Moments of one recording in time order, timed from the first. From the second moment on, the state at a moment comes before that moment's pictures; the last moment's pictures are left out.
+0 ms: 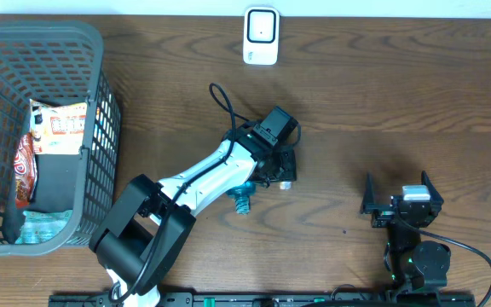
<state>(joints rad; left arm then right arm) -0.71 1.89 1.23 -0.56 0.25 -0.74 0.04 0.01 0.01 -0.07 0.06 -0.12</state>
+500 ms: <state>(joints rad) -0.71 1.89 1.23 -0.61 0.14 -0.74 0.04 0.01 0.01 -0.07 0.06 -0.12</state>
